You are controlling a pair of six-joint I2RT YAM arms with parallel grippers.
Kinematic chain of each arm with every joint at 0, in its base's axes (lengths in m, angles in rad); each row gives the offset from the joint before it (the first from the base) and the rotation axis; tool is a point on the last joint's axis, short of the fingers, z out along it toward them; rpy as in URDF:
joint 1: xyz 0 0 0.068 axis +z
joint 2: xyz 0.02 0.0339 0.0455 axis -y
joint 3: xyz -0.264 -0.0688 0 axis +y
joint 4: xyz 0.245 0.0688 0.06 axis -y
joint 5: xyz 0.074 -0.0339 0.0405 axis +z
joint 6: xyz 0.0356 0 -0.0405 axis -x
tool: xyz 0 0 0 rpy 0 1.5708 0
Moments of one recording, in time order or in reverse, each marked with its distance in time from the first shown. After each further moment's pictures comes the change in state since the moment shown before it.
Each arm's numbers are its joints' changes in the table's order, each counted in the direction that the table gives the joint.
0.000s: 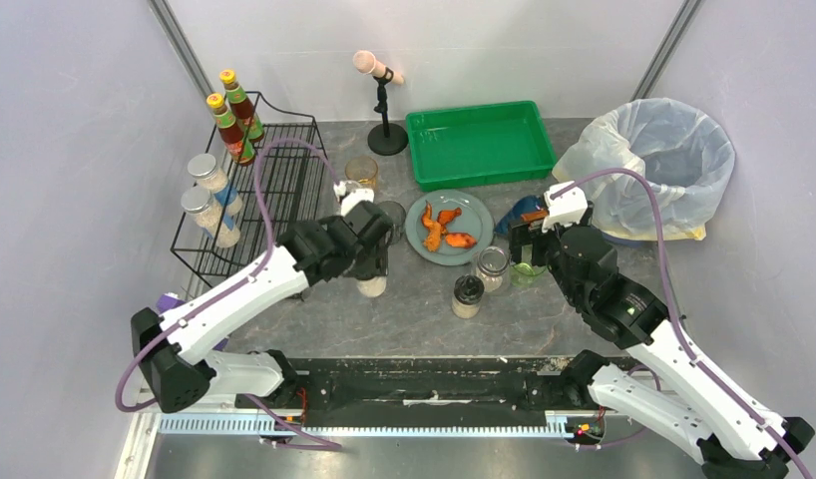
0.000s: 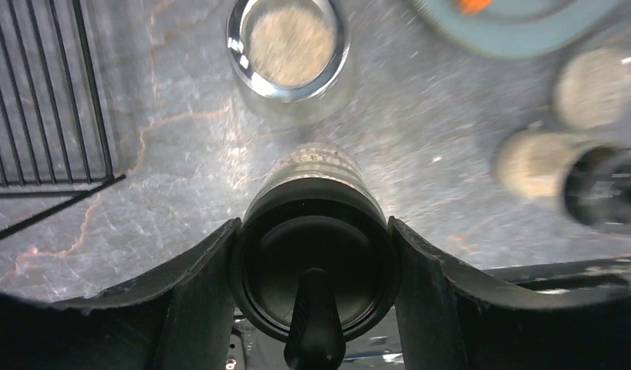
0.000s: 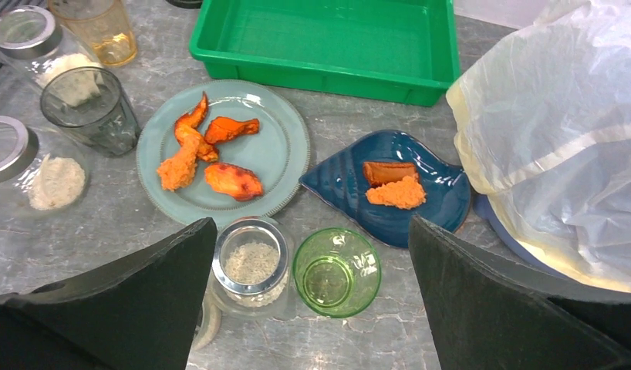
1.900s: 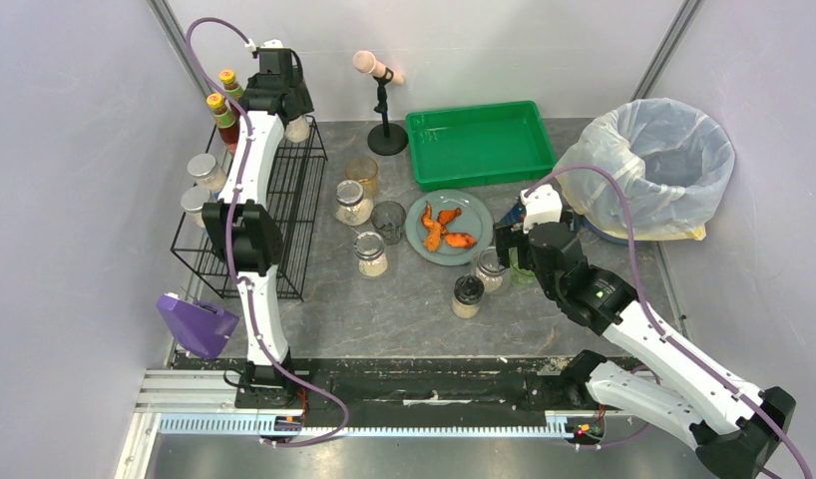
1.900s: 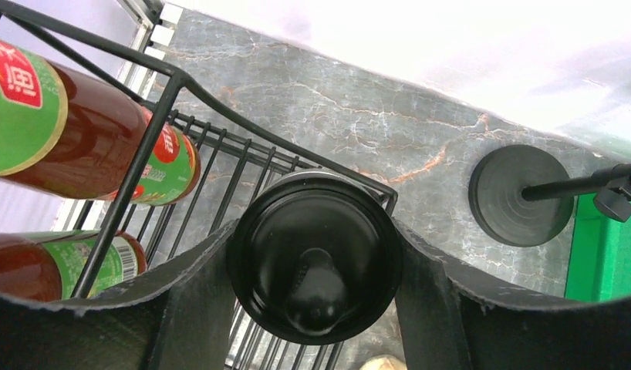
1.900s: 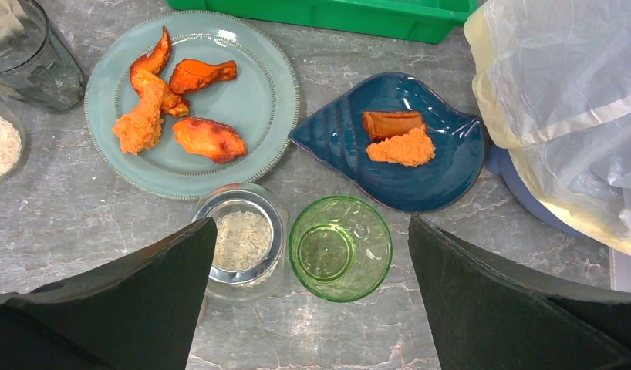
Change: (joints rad) left arm 0.806 -0.933 -1.198 0.235 -0.080 -0.470; right arm 0.000 -0.120 0.062 0.008 -0.029 -0.064
